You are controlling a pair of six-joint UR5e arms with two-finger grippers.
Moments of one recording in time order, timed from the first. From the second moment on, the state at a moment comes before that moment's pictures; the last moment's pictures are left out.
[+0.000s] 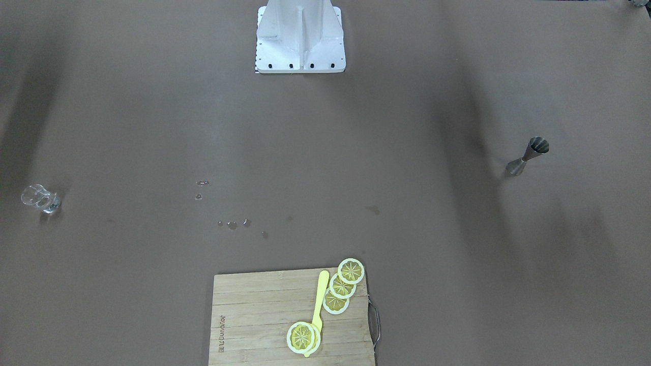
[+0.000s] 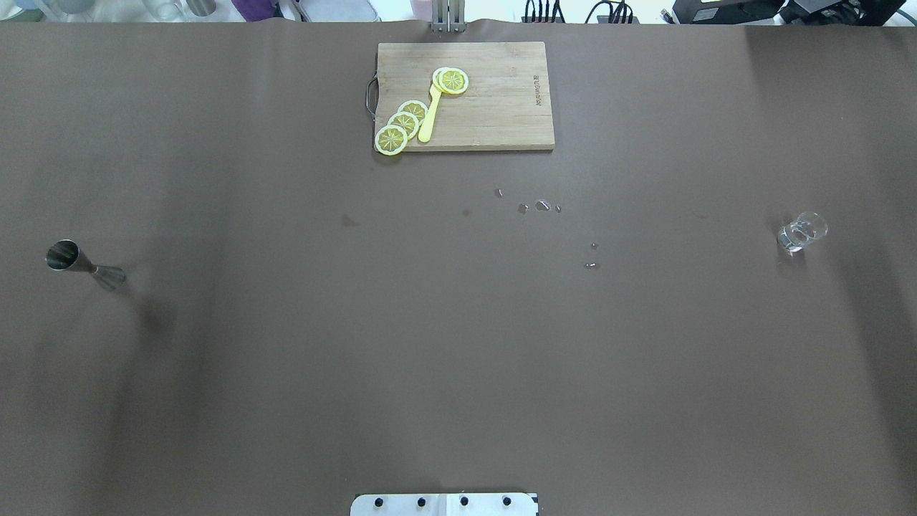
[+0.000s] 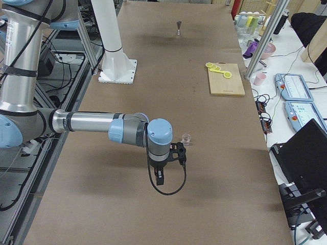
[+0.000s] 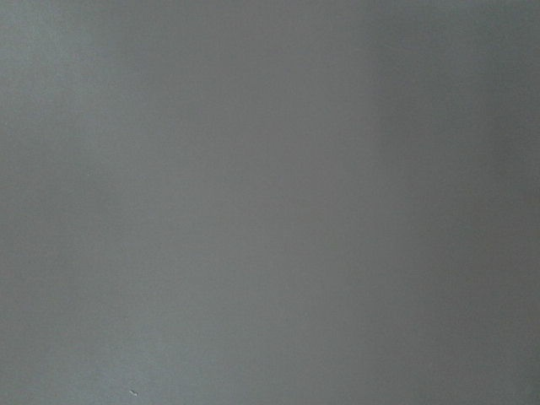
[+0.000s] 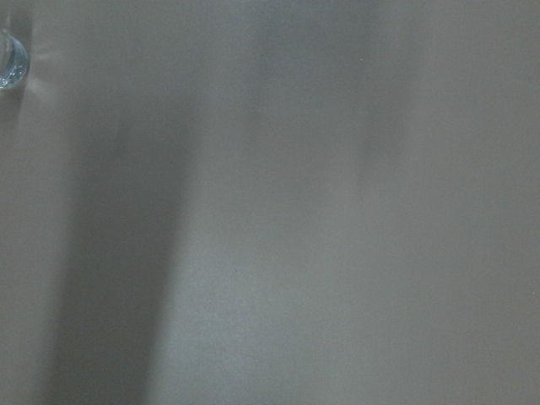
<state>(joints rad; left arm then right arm) -1.57 -1.50 -1.65 -1.59 -2.34 0.12 1.63 -1.81 1.83 -1.69 2.27 -0.31</state>
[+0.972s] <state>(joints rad) -1.57 -1.52 -1.70 -1.59 -2.34 0.12 1.63 -1.81 1.83 -1.66 2.28 -0.49</state>
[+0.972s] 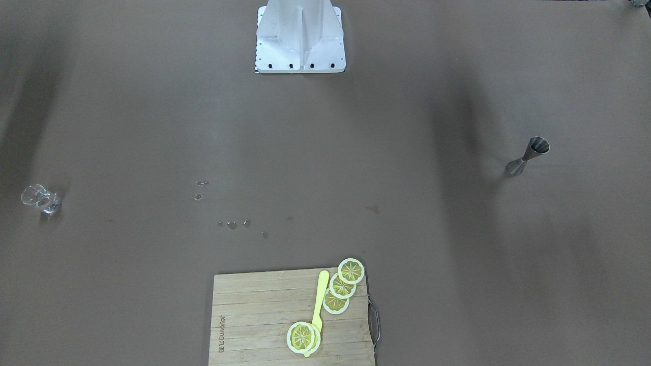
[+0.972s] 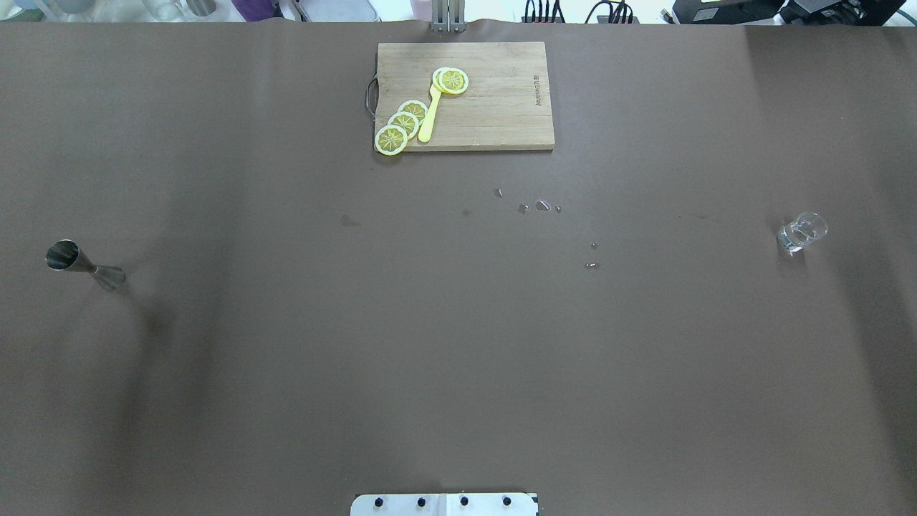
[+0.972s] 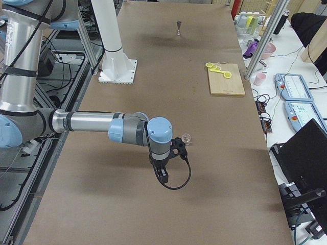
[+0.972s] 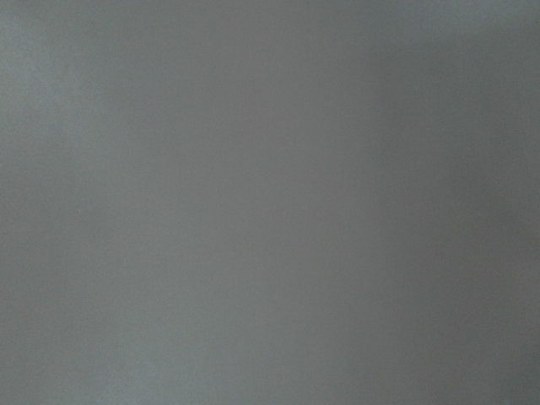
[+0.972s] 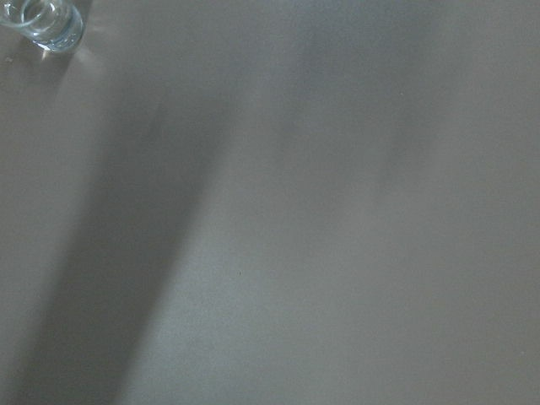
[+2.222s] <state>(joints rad) -1.57 -1.59 -1.71 -1.71 -2.35 0.06 1.63 -1.81 1.83 -1.66 2.28 -0.53</state>
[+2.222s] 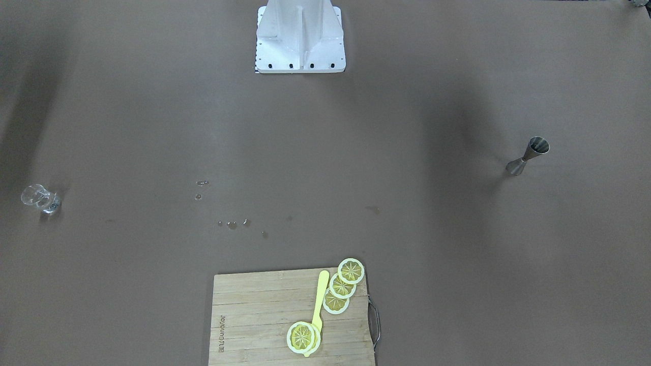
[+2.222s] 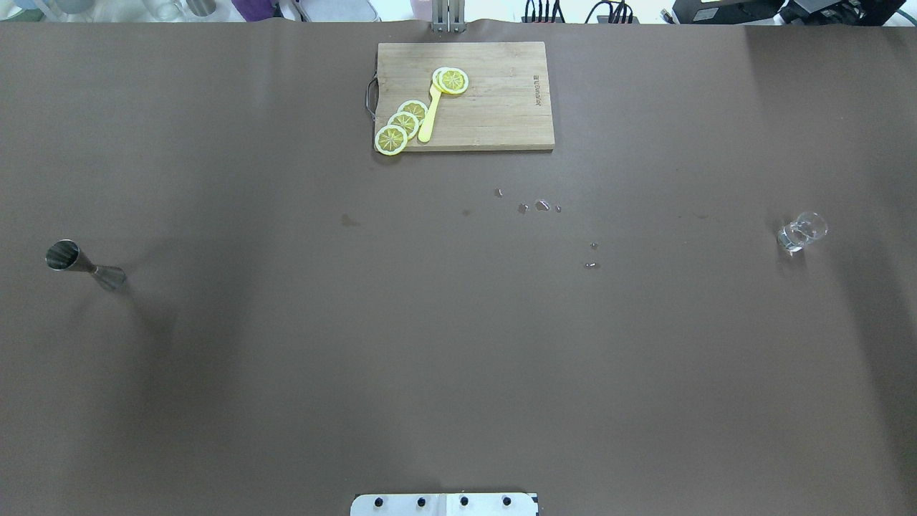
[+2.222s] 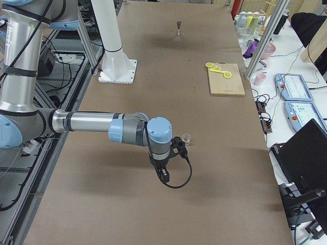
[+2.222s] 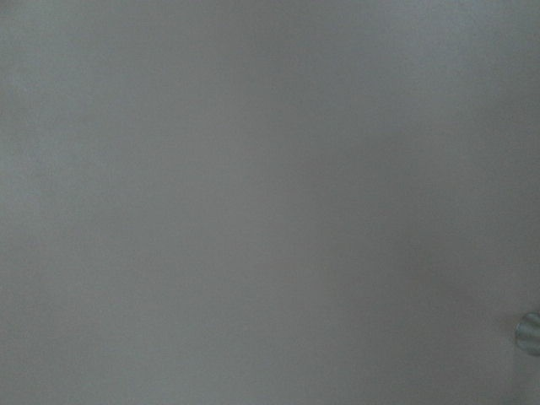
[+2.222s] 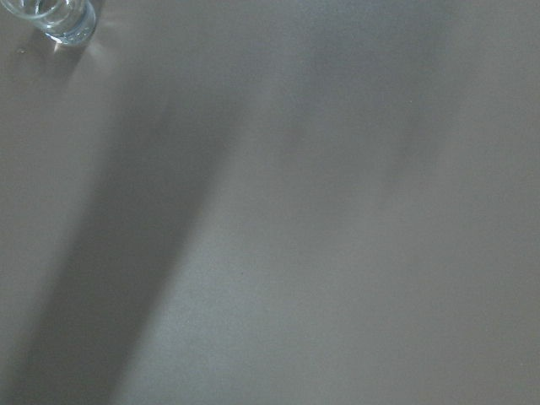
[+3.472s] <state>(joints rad) -1.36 -1.66 -1.83 -2.06 -2.23 -0.42 1.63 -1.80 1.73 -1.61 2.33 -0.52</state>
